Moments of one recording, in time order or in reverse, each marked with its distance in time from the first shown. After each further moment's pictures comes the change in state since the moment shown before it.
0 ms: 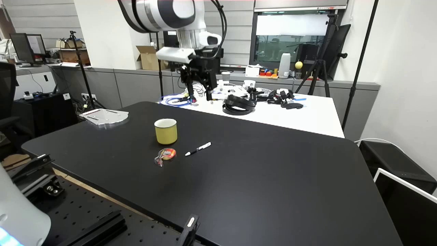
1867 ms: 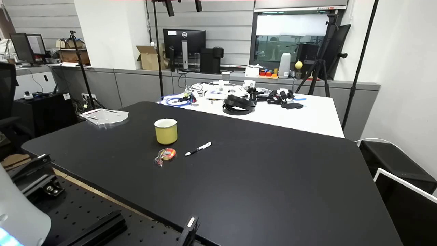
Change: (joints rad) arm 0.039 -0.522 0.003 0.109 -0.097 -0.529 -0.241
